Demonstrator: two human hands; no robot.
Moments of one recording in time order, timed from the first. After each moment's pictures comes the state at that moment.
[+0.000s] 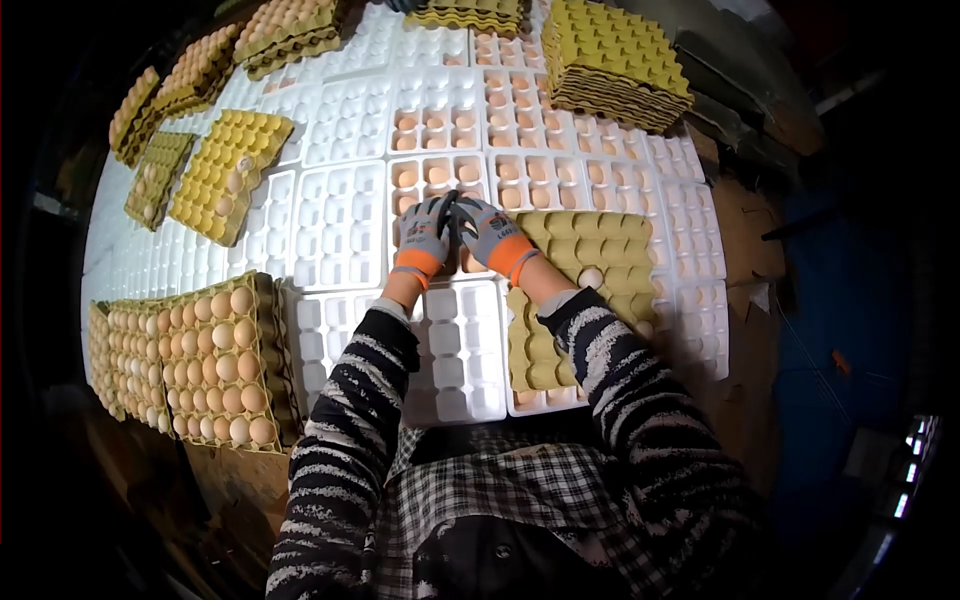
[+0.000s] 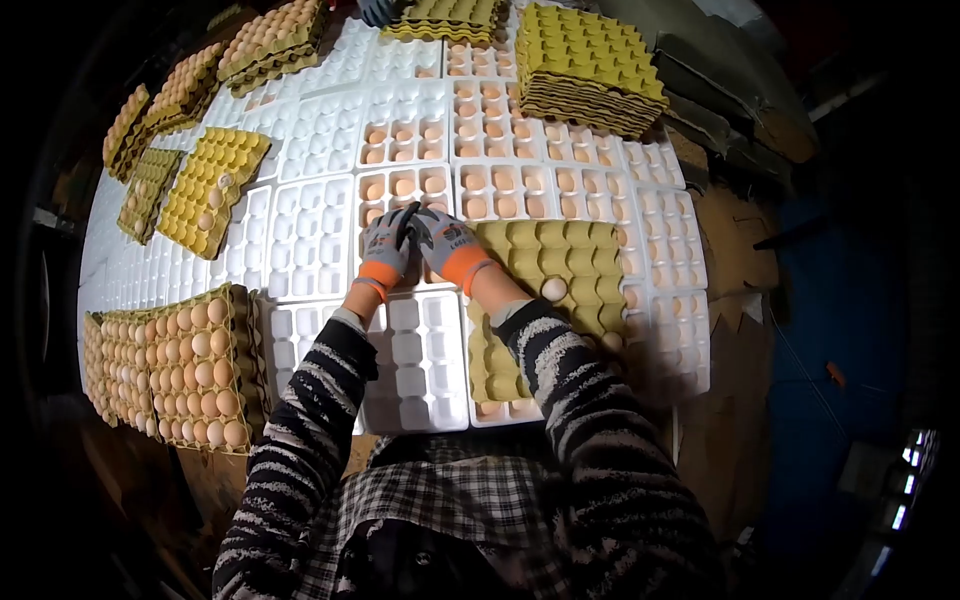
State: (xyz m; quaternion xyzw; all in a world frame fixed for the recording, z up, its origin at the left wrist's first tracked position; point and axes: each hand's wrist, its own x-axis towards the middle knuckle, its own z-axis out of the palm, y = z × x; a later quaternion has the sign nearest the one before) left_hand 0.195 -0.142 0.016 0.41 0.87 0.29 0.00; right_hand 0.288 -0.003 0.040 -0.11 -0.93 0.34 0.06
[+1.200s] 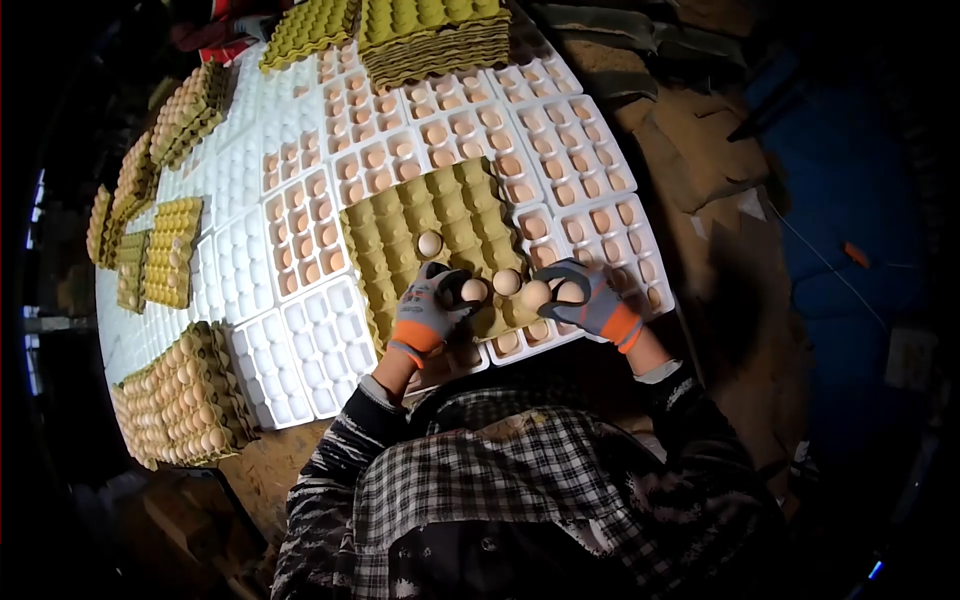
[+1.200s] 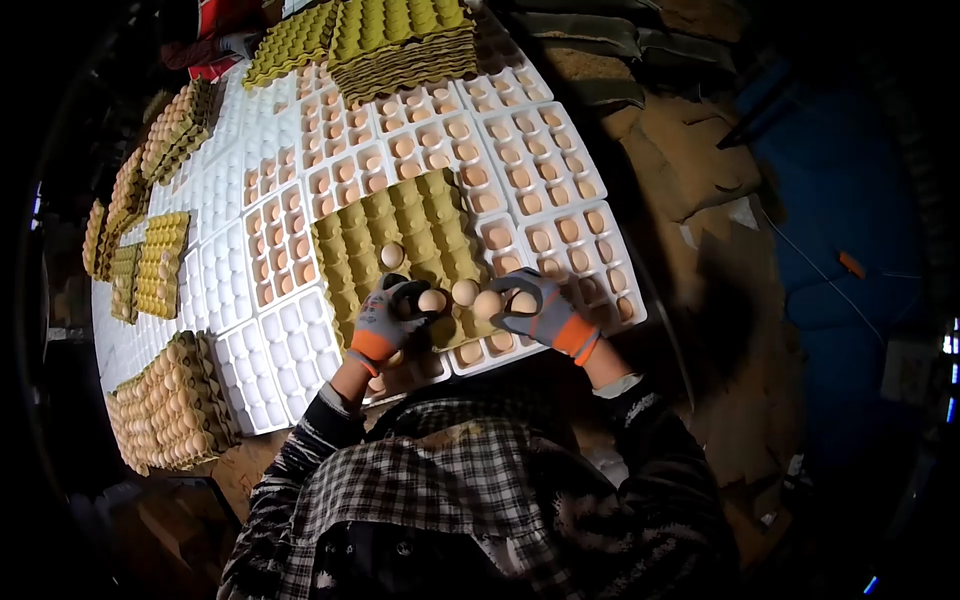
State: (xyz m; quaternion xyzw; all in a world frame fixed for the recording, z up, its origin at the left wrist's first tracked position) left_hand 0.459 -0.049 0.098 0.48 0.83 0.16 0.23; right_hand 0.680 0.143 0.092 -0.18 -0.80 0.57 0.06
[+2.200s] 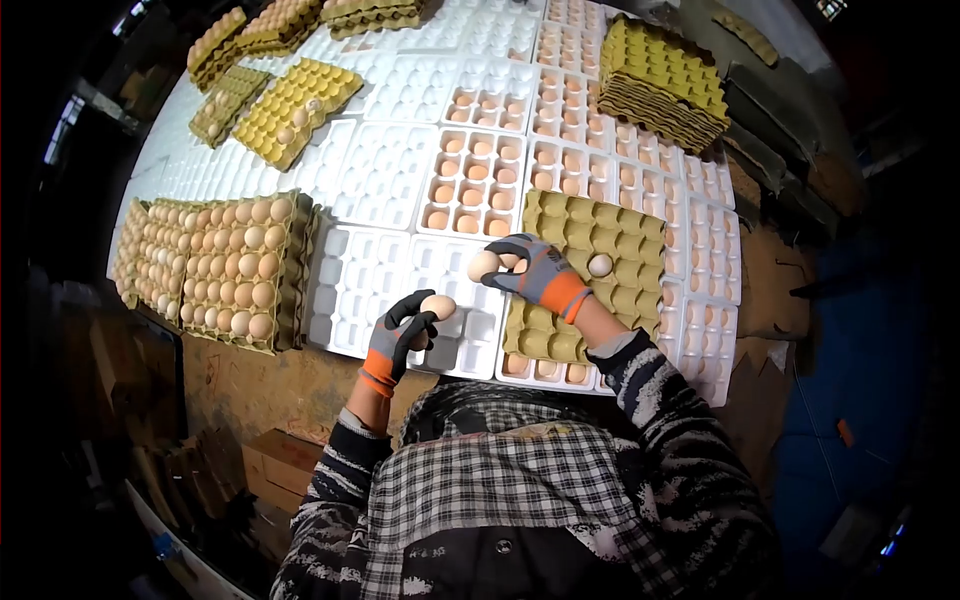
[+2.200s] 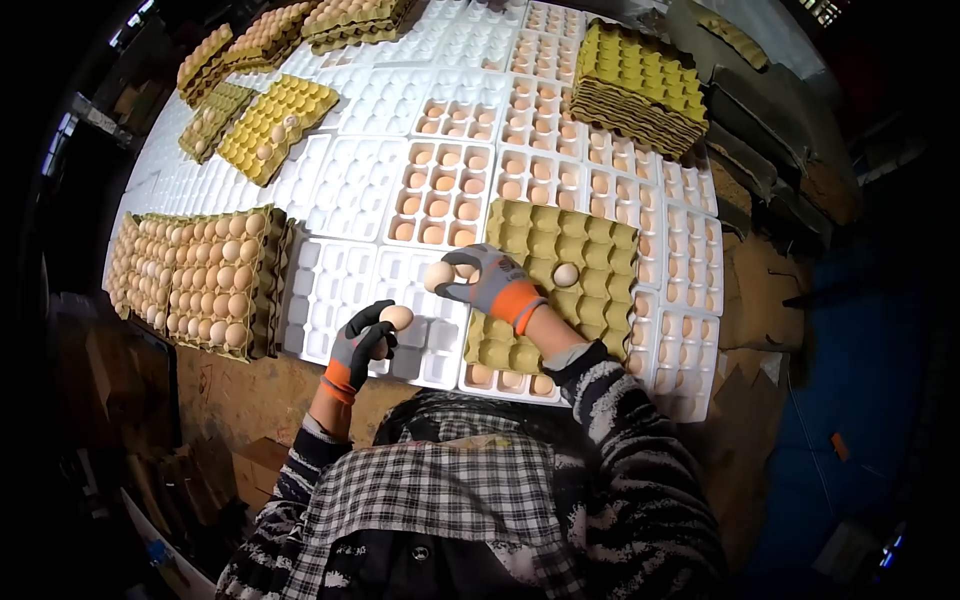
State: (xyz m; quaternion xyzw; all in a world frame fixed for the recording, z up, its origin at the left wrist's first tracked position) left_hand 0.383 -0.305 0.091 -0.02 0.64 0.68 0.35; right_hand 0.404 -0.018 0.110 0.00 -0.89 0.46 -0.05
